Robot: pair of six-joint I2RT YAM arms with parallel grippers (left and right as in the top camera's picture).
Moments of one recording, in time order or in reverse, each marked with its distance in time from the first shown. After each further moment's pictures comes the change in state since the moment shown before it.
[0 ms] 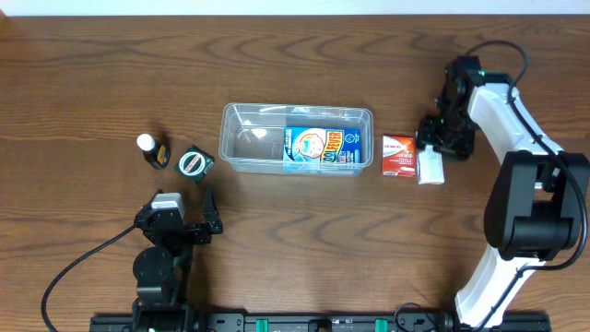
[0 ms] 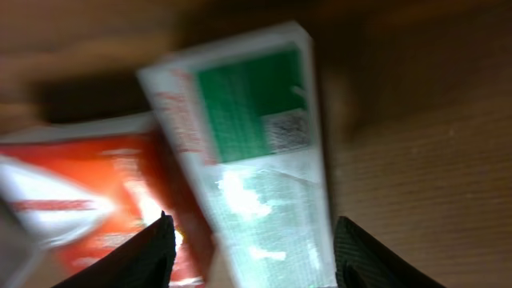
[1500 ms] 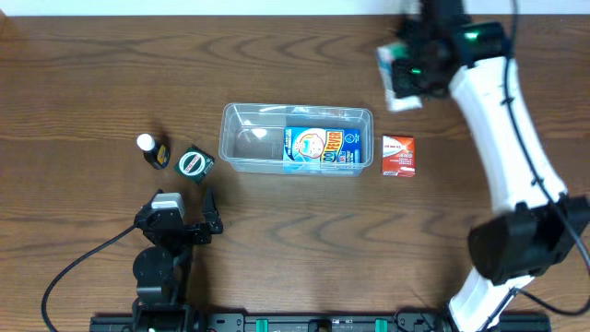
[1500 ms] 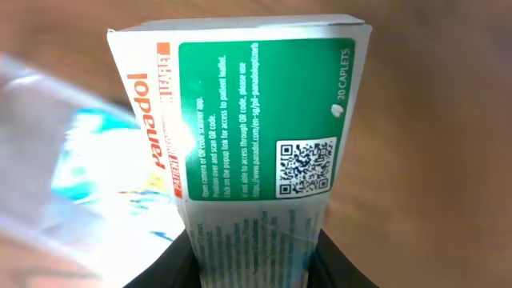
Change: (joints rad) left arm 0.000 0.000 0.000 0.000 0.000 0.000; right arm 0.306 -0.119 0.510 -0.129 0.018 -0.322
